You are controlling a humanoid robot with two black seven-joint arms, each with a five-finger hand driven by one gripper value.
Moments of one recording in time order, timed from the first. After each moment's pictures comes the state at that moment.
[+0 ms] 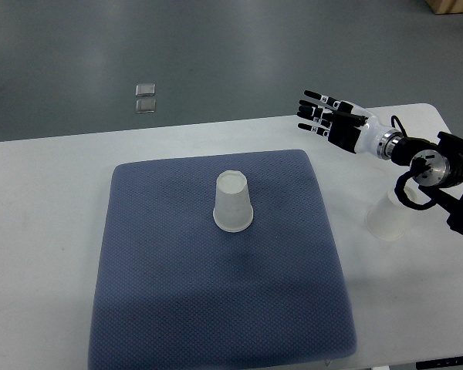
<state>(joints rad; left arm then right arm) 0.05 0.00 -0.19 -0.09 0.12 -0.18 0.06 0.87 -0.36 0.45 0.74 0.13 0.29 0.03</state>
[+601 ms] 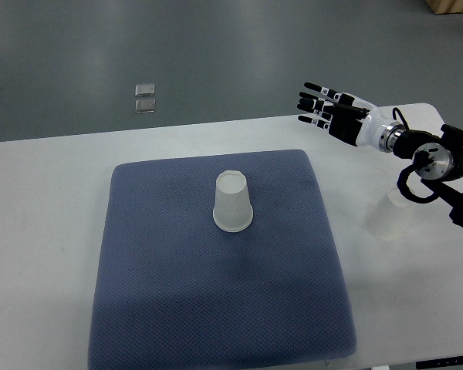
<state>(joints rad) 0.05 0.00 -0.20 -0.09 0.12 -0.18 0.06 0.89 -0.38 0.45 0.74 0.13 0.31 0.03</state>
